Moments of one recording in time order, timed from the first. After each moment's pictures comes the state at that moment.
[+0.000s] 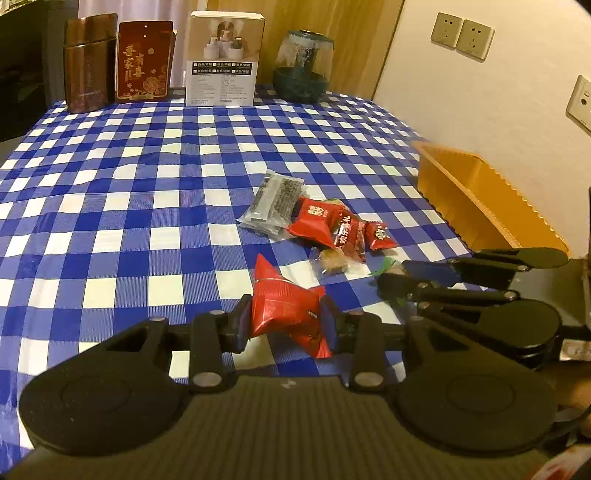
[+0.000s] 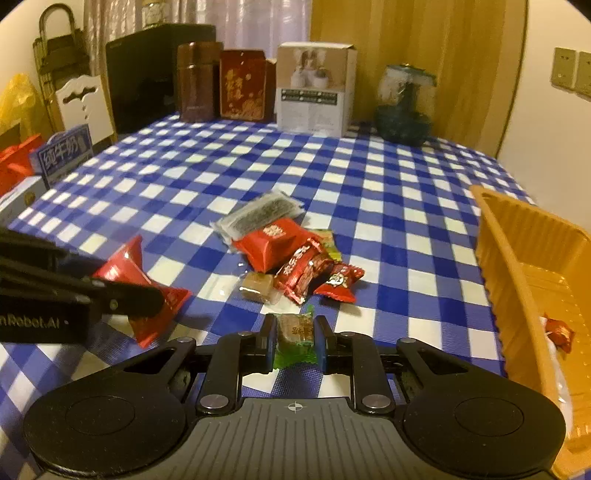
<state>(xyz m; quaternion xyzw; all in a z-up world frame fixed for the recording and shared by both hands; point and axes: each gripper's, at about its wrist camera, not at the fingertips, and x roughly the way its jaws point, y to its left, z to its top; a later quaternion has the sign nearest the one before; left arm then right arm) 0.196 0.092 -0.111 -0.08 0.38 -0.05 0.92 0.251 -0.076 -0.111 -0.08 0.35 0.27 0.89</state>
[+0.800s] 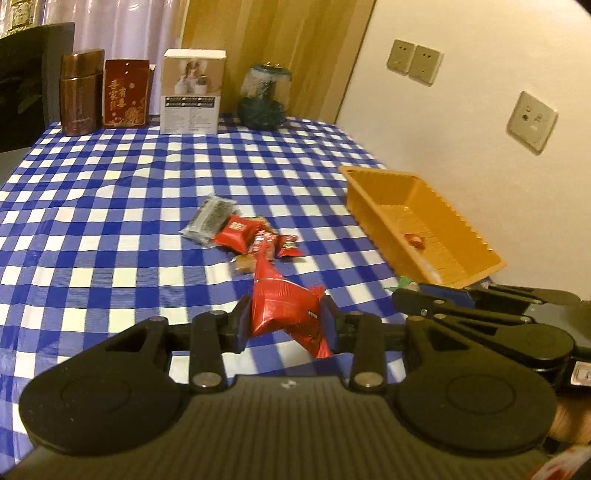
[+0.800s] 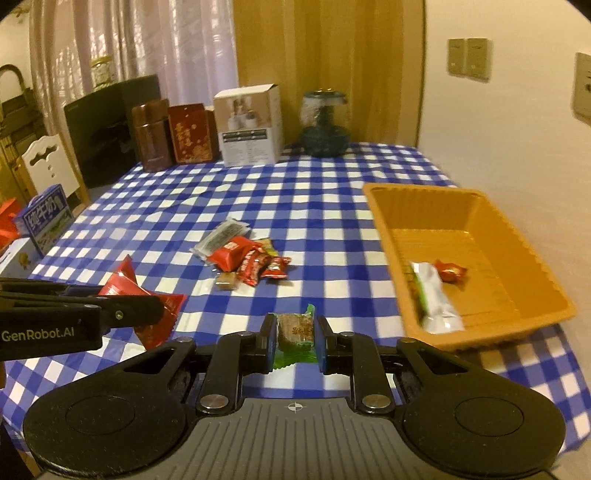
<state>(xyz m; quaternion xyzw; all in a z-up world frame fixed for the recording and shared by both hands) 0.130 0.027 -0.041 -0.10 0.36 -0.07 0.93 0.166 -0.155 -0.036 0.00 0.35 0.19 0.92</state>
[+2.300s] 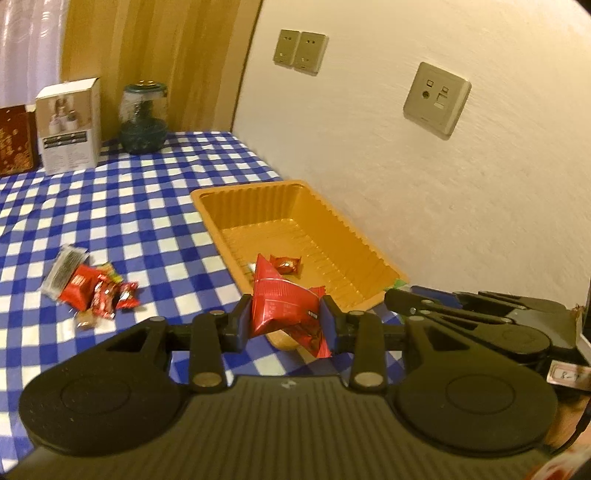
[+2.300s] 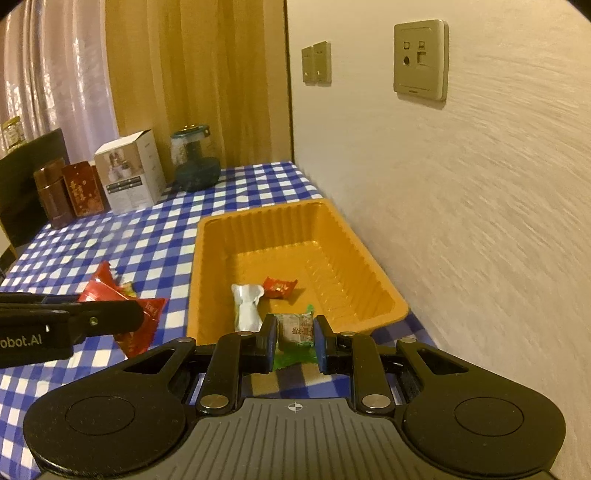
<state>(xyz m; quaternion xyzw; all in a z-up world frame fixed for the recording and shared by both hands) 0.181 -0.121 -0.007 -0.06 0.34 -0.17 0.92 0.185 -0.306 -0.015 0.05 0.34 0.07 0.94</state>
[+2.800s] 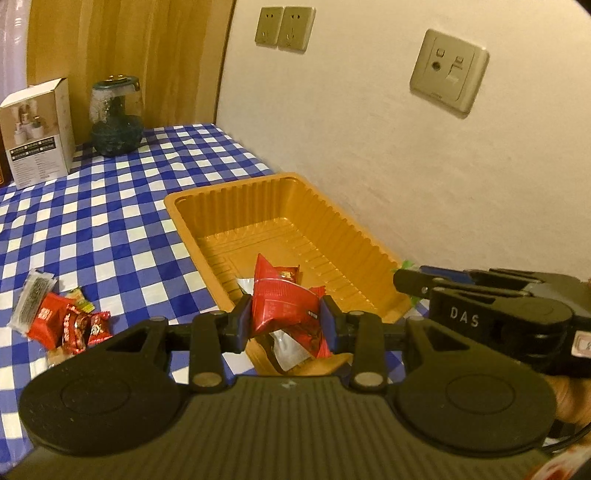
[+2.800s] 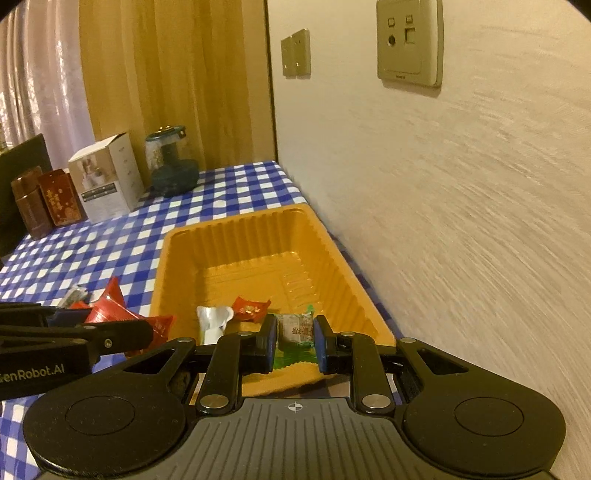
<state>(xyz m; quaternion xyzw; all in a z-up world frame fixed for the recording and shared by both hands) 0.239 -0.146 -0.034 -0.03 0.36 -0.19 0.91 0.238 -0.330 -0.031 0.06 0.34 0.05 0.94</state>
